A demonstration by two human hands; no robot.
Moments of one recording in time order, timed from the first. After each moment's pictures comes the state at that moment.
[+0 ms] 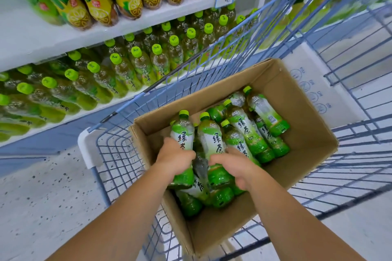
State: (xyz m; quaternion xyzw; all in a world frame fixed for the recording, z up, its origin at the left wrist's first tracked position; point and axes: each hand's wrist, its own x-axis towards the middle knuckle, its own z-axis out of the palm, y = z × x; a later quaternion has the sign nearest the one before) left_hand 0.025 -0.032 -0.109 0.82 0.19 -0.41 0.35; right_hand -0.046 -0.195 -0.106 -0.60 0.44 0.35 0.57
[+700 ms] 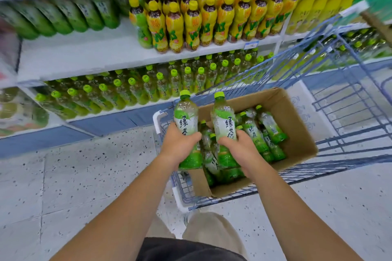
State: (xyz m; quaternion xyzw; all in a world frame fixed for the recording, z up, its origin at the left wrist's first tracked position) left_hand -0.043 0.068 0.083 0.75 0.19 -0.24 0.59; right_hand -0.082 -0.116 0.076 -0.73 0.32 0.21 0.57
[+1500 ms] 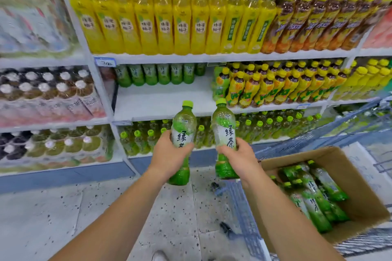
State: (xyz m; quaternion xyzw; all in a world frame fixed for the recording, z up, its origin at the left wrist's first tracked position) left_hand 0.039 0.391 0.163 0.81 0.13 -0.07 0.57; right_hand 0.022 0.186 0.164 -0.77 0.21 0.10 0.59
